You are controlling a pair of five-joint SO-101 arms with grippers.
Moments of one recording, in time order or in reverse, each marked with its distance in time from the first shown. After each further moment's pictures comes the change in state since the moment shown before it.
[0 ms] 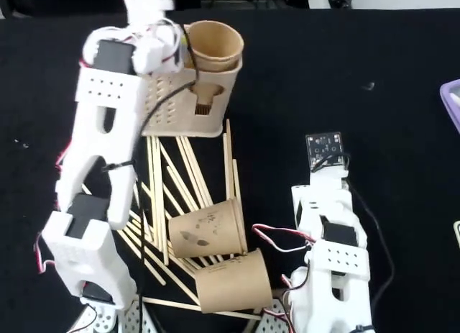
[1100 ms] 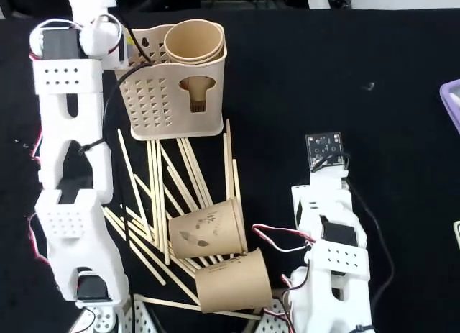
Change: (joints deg) left arm -13.0 13.4 -19.7 15.1 -9.1; right arm 0.0 0.0 0.0 0.0 0.0
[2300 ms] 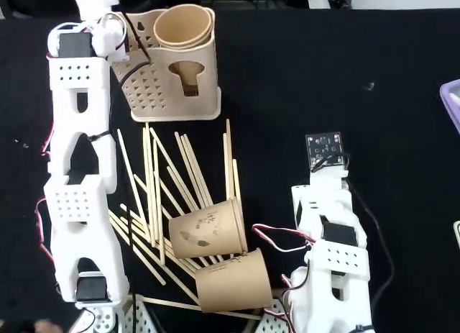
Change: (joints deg) left arm -0.5 13.5 -2.1 -14.3 3.3; right arm 0.0 0.0 0.0 0.0 0.0
